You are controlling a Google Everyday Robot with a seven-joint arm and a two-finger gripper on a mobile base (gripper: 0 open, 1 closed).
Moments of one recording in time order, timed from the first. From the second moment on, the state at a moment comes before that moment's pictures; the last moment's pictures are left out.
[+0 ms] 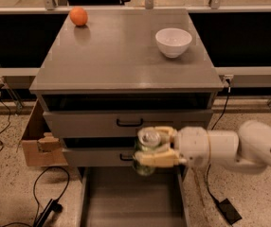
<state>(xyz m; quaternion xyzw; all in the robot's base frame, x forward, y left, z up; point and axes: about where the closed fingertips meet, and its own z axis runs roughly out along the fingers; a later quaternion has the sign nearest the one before) 0.425 -0.033 0.781 -0.45 0.58 0.48 0.47</state>
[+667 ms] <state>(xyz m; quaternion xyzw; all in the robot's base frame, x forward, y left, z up) 0.525 0.024 0.918 -0.43 0.59 0.43 0.53</state>
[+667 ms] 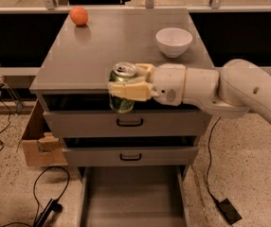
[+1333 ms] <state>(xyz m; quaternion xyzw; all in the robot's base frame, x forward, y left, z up) 0.636 0.077 0.945 -0.39 0.60 0.39 0.58</state>
